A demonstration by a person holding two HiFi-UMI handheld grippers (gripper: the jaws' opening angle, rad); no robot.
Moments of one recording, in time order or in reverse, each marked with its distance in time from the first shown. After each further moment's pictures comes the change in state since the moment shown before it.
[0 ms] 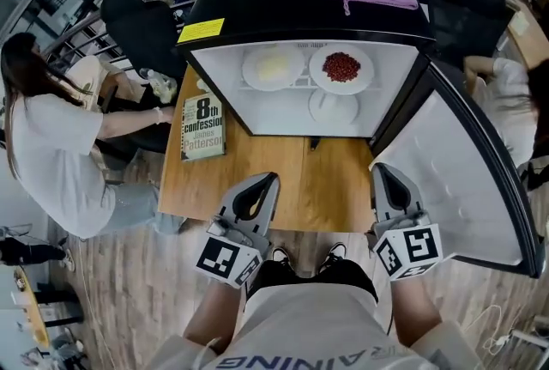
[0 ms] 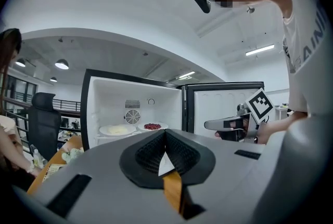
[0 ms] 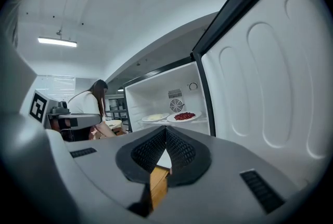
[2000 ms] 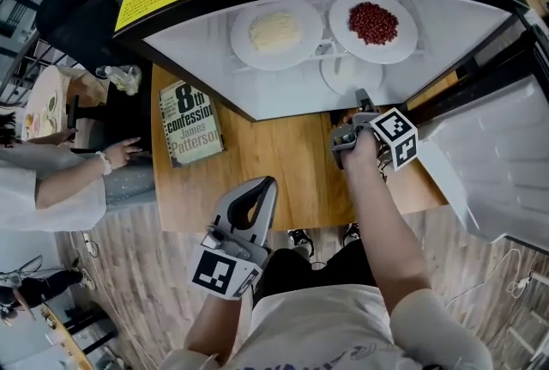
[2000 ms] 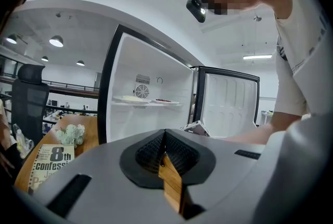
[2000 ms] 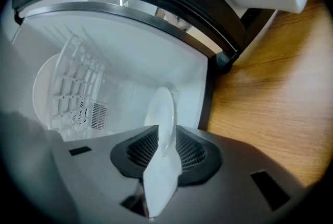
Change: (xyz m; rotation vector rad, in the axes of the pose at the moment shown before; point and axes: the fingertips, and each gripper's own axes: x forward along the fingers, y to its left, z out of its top) left arm -0.002 0.084 -0.092 -0.091 0.124 -0.126; right arm 0.207 -0.087 -0.215 1.310 -0.060 -0.528
